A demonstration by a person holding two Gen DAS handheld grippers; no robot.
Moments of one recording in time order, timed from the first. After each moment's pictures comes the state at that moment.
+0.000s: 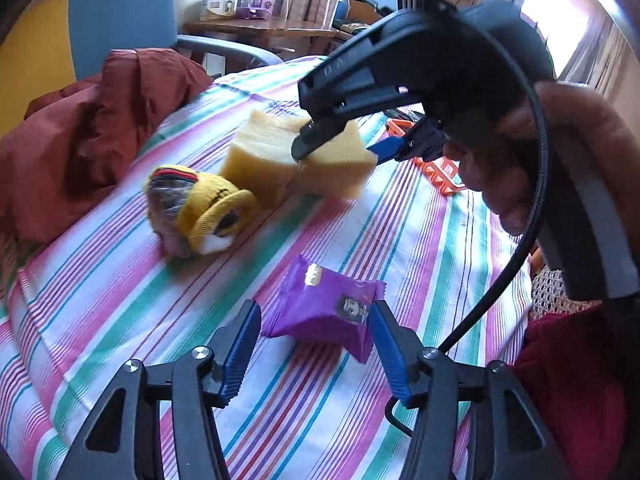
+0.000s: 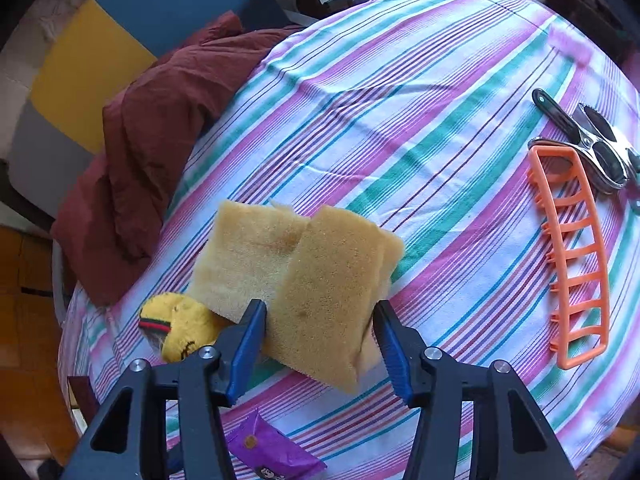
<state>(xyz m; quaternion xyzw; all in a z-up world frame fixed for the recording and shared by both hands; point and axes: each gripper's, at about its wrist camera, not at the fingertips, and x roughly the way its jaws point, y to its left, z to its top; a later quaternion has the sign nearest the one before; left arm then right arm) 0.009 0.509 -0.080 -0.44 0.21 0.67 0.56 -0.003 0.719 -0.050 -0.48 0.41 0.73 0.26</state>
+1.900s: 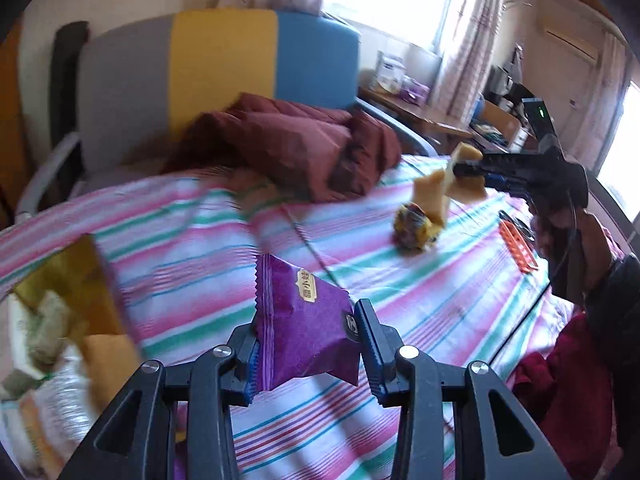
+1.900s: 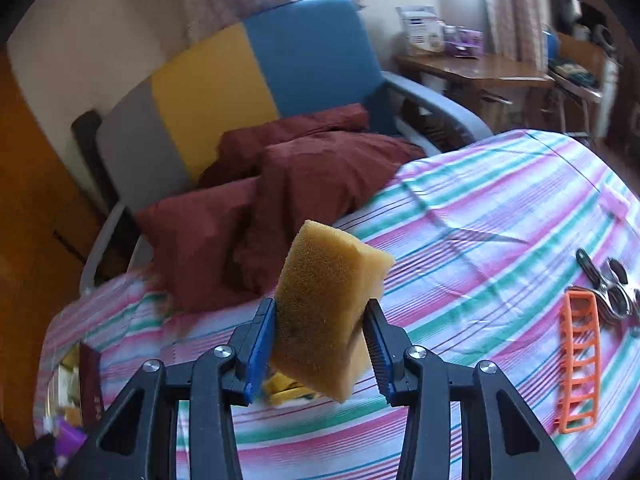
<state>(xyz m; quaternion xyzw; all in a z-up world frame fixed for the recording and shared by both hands) -0.030 0.288 -0.014 -0.39 0.07 0.84 0.36 -0.042 0.634 0.035 -0.37 0.24 0.88 0.18</state>
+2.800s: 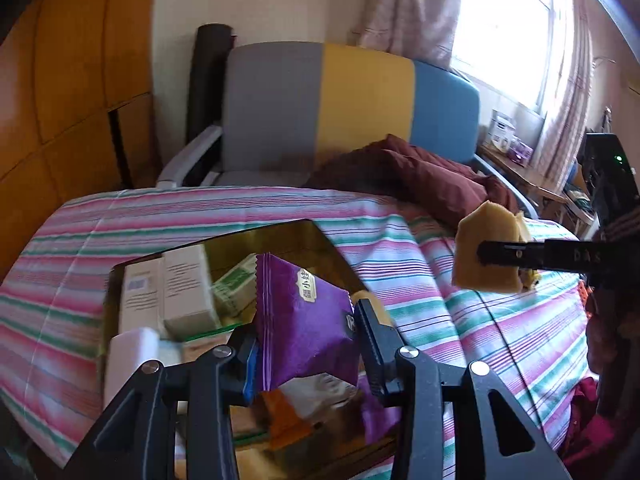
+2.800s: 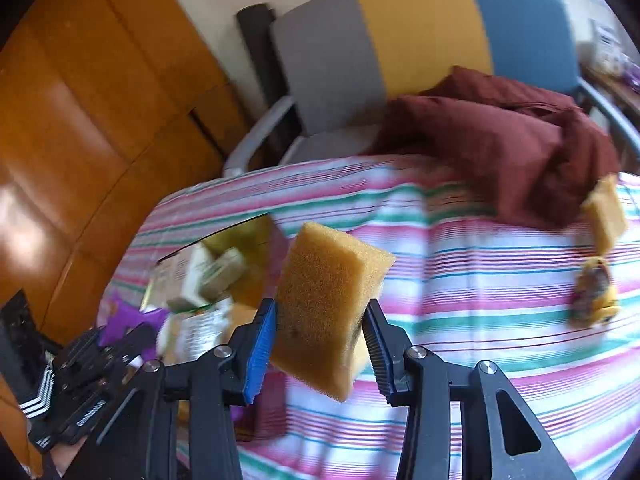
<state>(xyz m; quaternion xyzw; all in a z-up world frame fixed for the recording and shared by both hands) -0.034 0.114 0.007 -0.36 0.01 0.92 0.17 -0.091 0.365 0.047 -0.42 0.17 0.89 -0.09</state>
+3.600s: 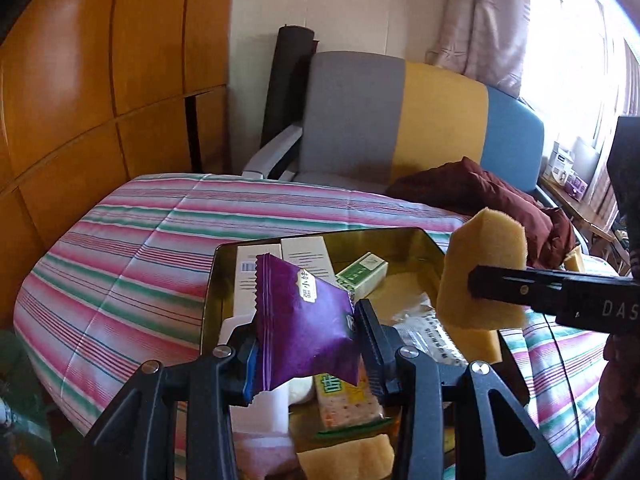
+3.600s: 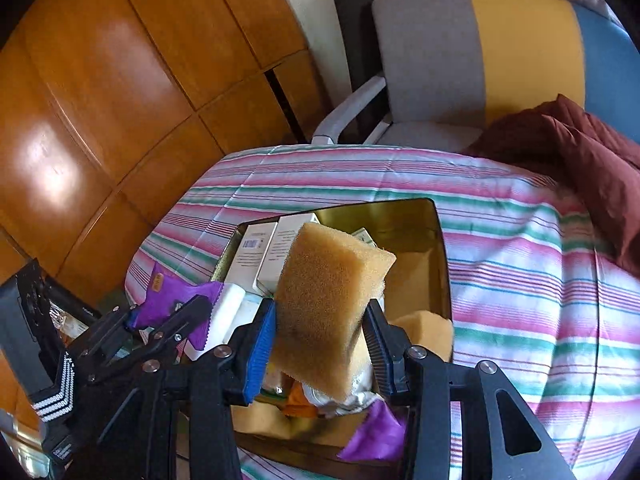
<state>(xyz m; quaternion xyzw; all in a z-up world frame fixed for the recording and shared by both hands) -0.031 0.029 -0.002 -0.35 -0.03 0.94 0.05 -0.117 0.215 0.049 -0.42 0.11 0.88 -0.18</state>
